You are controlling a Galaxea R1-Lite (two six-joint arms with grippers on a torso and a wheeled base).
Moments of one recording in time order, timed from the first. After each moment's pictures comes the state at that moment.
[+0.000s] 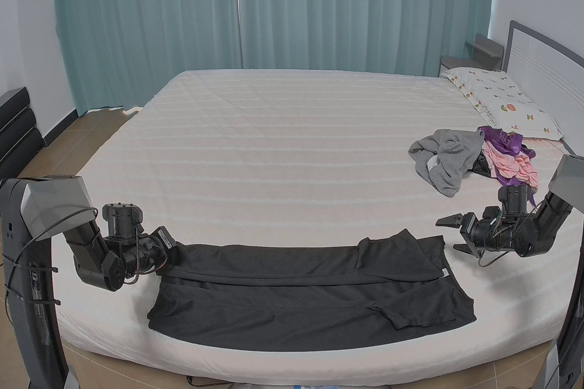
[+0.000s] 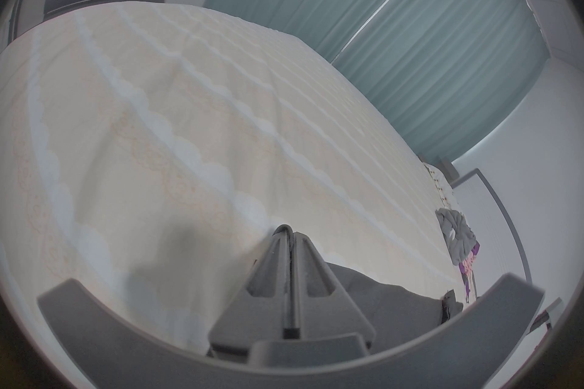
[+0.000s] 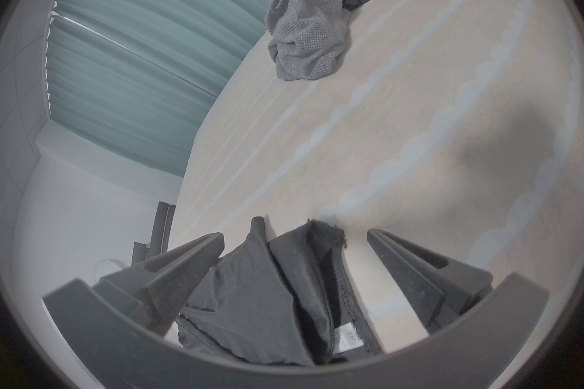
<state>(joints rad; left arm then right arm) -0.01 2.37 -0.75 -1.02 -0.15 -0.67 -0.12 2.27 -0.82 -0.76 0.50 0.63</state>
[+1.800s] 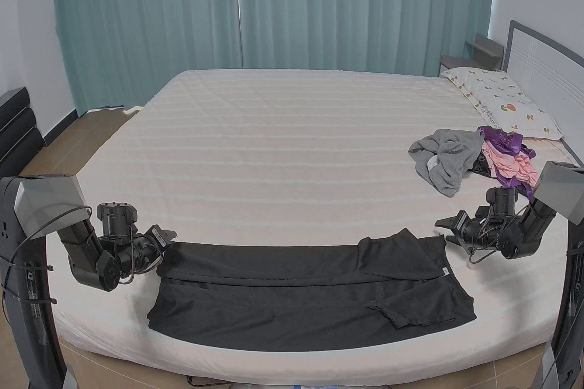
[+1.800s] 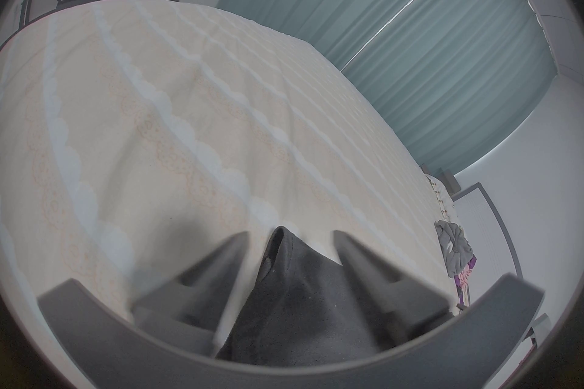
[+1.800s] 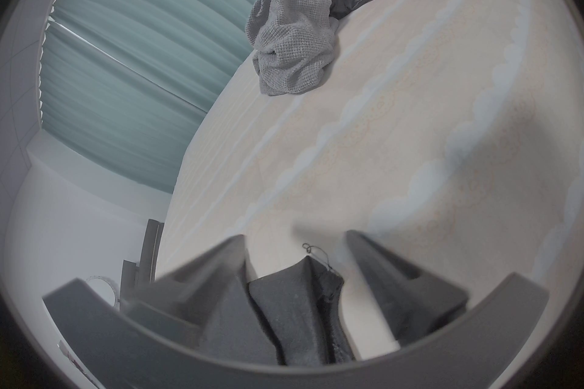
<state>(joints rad) 0.01 2.34 -0.72 -1.03 -0.14 -0.73 -0.09 2.39 -0.92 -0.83 0.38 0.70</state>
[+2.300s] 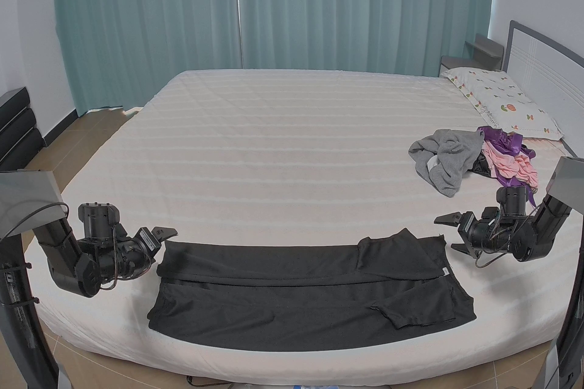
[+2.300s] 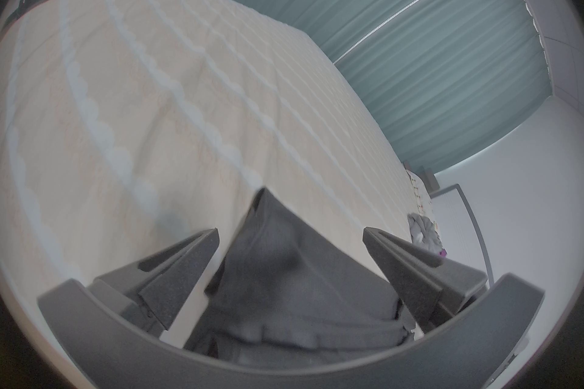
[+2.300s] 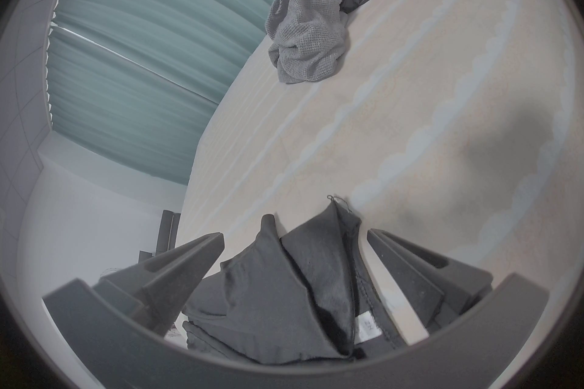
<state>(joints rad) 0.03 2.19 -0.56 -1.02 -0.28 -0.78 -0.10 2.27 -0.78 -0.84 0.47 0.71</state>
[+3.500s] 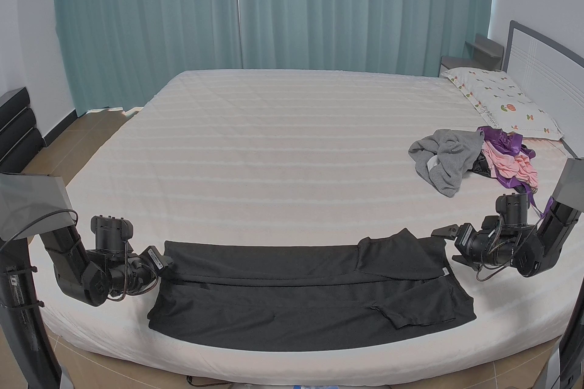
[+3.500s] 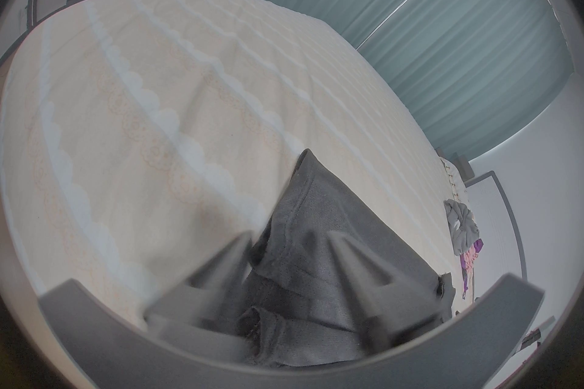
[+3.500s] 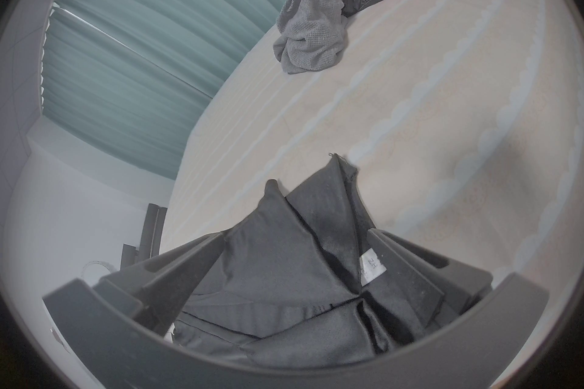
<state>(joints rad) -0.03 2.20 -0.51 -0.94 -0.12 -0.74 -0.01 2.14 -0.58 -0.89 0.34 0.70</state>
